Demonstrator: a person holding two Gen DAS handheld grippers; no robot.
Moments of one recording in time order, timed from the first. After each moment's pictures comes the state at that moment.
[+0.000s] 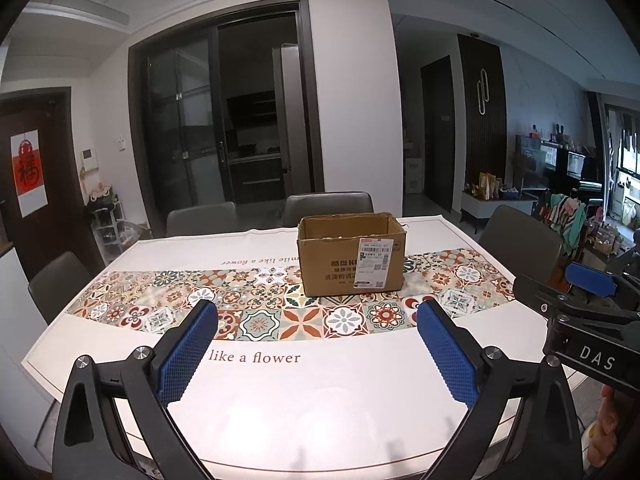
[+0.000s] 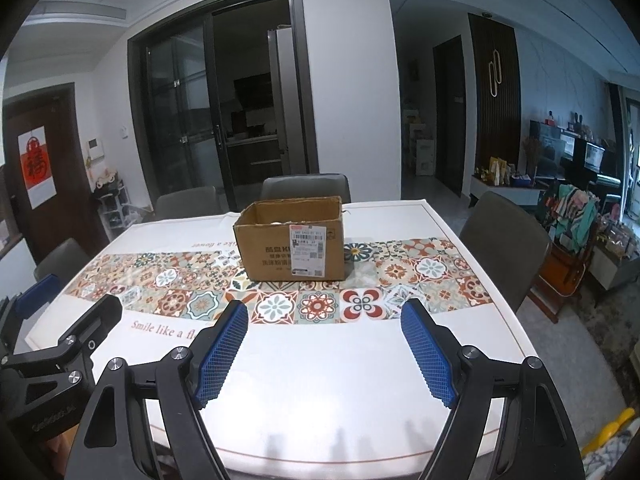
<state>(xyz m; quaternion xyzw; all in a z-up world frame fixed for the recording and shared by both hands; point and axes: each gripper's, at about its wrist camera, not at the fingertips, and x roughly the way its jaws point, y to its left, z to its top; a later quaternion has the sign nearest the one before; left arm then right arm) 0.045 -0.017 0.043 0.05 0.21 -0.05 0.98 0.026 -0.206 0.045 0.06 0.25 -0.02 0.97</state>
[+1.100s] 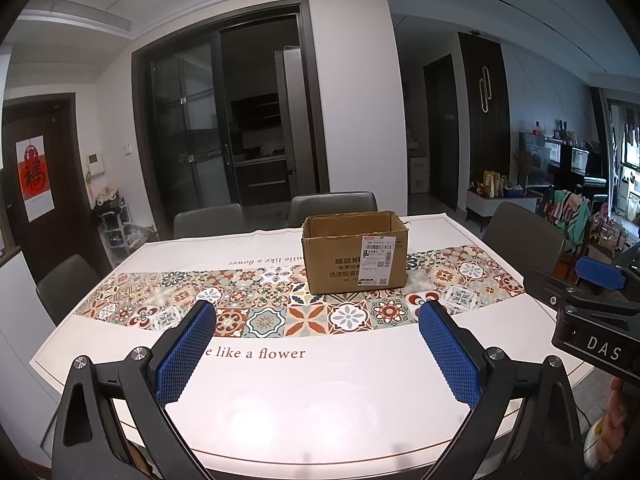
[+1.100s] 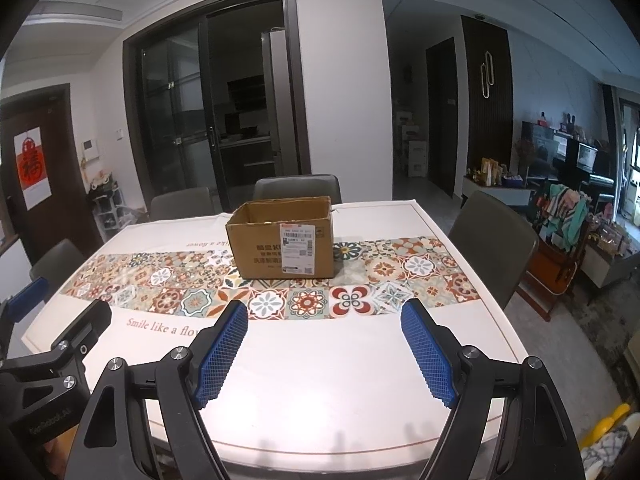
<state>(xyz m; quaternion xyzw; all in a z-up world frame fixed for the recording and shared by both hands) 0.031 -0.023 0.039 0.06 0.20 -0.04 0.98 0.006 -0.211 0.044 0.05 0.25 -0.04 0.97</state>
